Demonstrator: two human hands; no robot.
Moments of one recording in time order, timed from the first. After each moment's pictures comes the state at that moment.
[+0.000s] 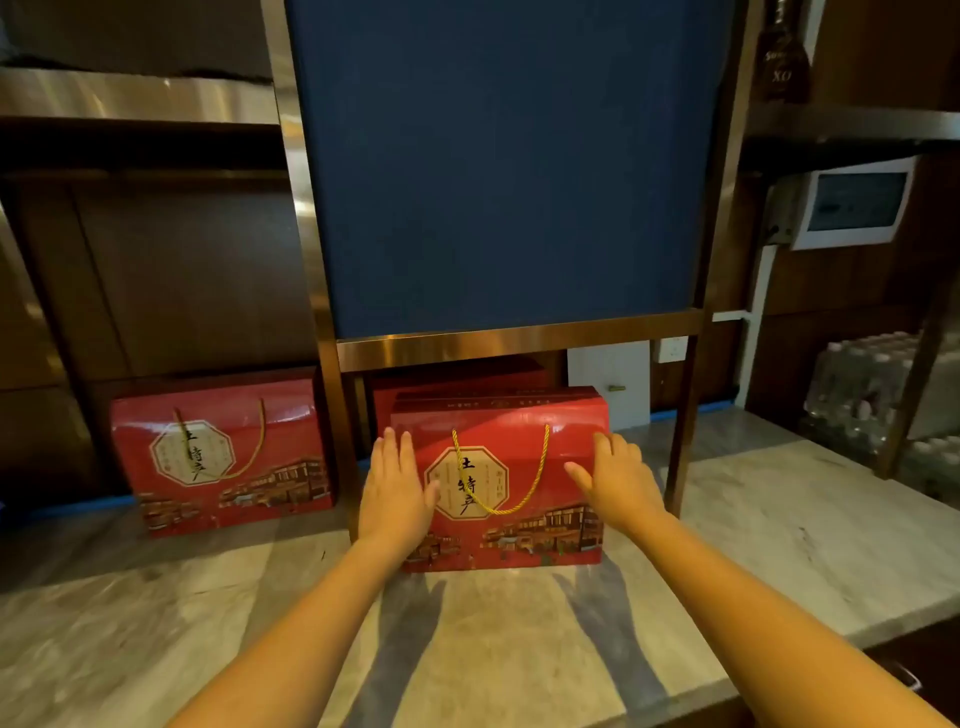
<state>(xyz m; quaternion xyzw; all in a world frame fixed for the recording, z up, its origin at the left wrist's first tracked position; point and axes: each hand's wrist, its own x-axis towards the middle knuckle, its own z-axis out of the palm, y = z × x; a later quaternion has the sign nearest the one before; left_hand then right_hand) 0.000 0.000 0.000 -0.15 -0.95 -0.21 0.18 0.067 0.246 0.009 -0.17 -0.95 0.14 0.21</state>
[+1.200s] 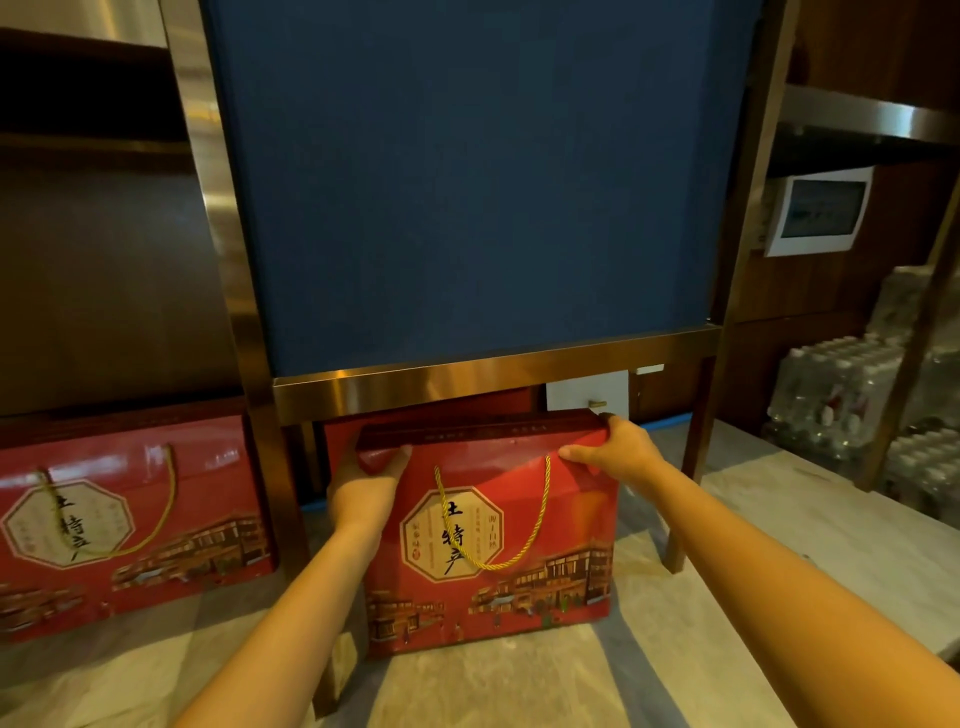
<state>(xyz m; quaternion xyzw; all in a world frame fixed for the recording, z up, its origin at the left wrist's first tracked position) -0.102 0.030 0.027 -0.02 -0.73 -0.68 0.08 -0.017 0.289 0.059 -0.25 -0.86 0.42 0.16</state>
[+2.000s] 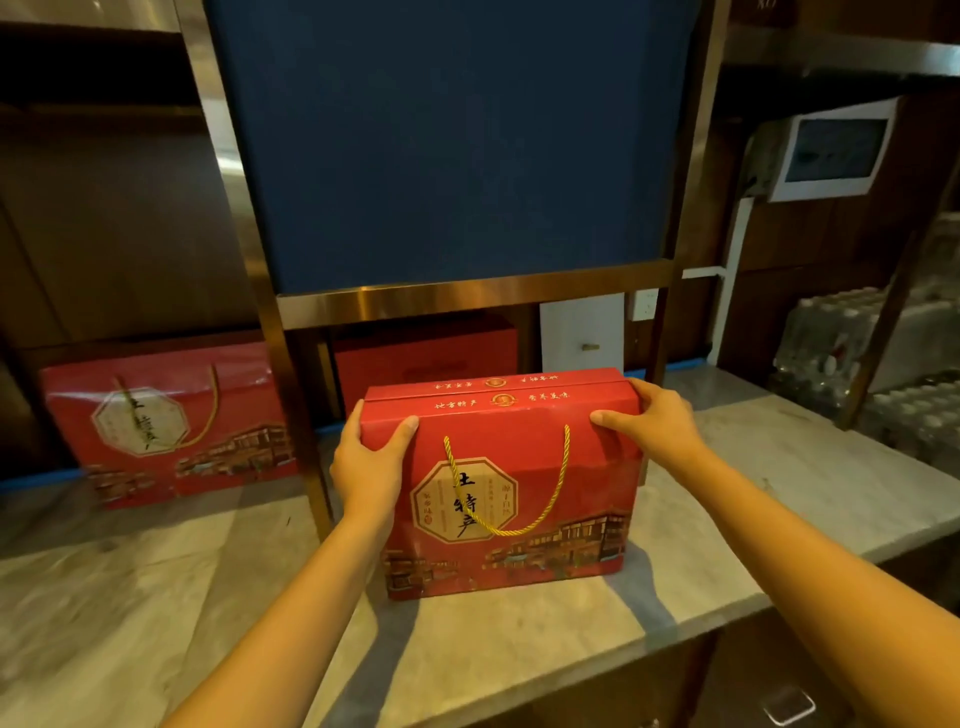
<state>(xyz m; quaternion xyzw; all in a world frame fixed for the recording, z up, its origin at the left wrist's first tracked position) 0.042 0.027 0.012 -0.02 -0.71 -0.69 0.14 0.130 0.286 0.050 -0.21 -0.84 0.45 0.22</state>
